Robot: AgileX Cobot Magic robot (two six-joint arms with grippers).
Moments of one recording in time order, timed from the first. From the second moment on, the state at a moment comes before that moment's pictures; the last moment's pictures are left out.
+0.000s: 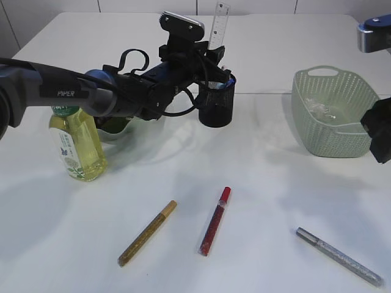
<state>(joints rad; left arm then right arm) -0.54 2.44 -1.78 0.03 -0.56 0.06 0.32 1.33 -1.14 -0.18 1.22 0.13</state>
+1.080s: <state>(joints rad) -0.54 2.44 -1.78 0.03 -0.56 0.04 0.32 1.33 -1.14 -0.18 1.21 0.13</state>
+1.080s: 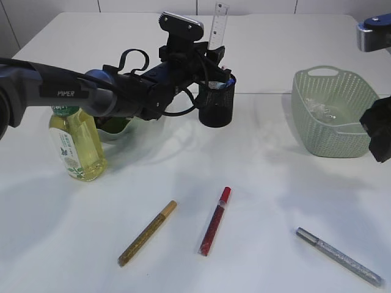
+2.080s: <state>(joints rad) -0.54 2.44 -1.78 0.03 -0.56 0.03 0.32 1.33 -1.14 -0.18 1.21 0.13</state>
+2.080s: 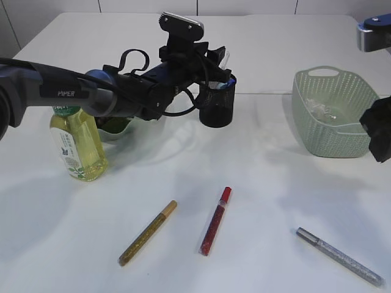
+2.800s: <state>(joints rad) -0.54 2.31 -1.78 -0.04 -0.19 0.03 0.32 1.33 -1.14 -0.18 1.21 0.13</state>
